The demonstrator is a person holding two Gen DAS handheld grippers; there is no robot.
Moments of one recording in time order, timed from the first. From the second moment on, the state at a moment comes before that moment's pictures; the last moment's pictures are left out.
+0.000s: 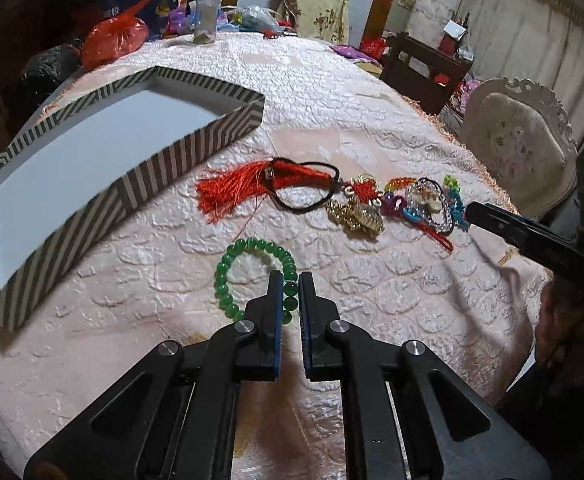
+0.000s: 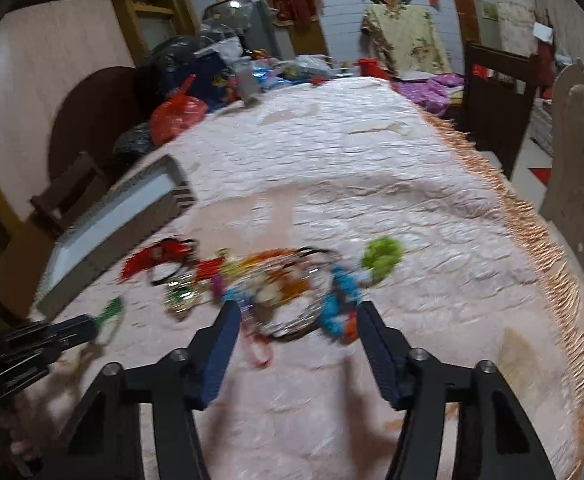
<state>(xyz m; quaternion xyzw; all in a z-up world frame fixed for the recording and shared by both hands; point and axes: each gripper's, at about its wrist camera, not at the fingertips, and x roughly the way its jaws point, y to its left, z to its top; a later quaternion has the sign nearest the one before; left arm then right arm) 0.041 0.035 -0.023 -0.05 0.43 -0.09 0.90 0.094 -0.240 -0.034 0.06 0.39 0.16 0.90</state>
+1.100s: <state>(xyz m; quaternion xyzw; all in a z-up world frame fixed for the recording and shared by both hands) 0.033 0.042 0.010 -0.08 0.41 -0.10 0.90 0.060 -0.266 0.016 0.10 0.33 0.19 0.92</state>
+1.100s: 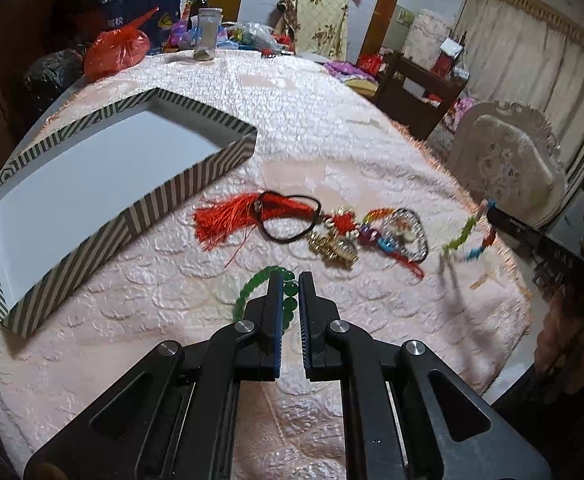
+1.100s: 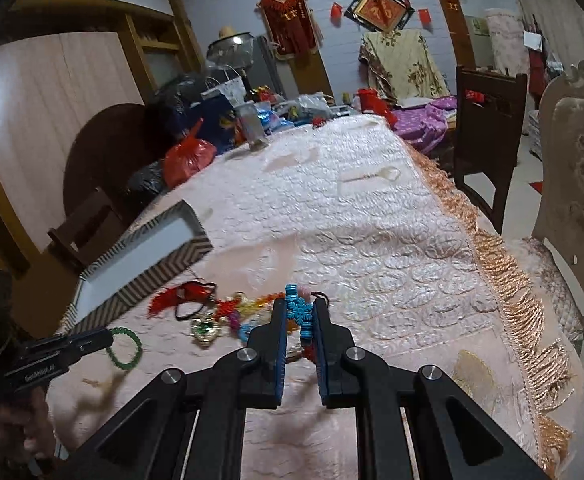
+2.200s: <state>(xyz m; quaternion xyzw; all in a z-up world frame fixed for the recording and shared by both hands) 0.055 0.152 0.067 -0.13 0.33 -0.02 0.93 0.098 -0.099 0.053 0.03 0.33 0.26 0.91</state>
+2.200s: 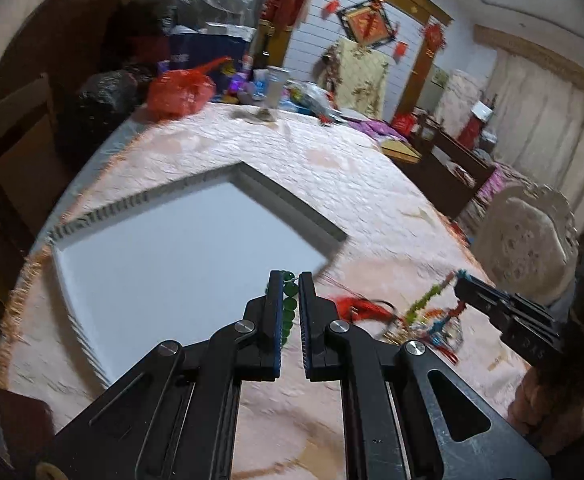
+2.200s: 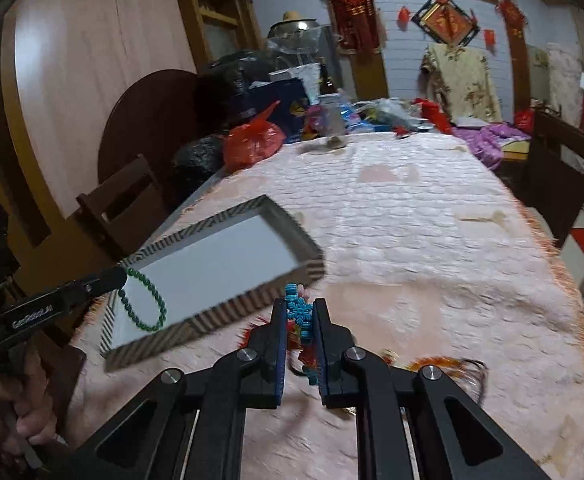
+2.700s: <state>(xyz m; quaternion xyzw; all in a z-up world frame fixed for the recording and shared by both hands) 0.088 0.227 0.022 -0.15 0.36 0.08 0.92 0.147 0.003 0.065 0.00 0.34 0.33 0.88</state>
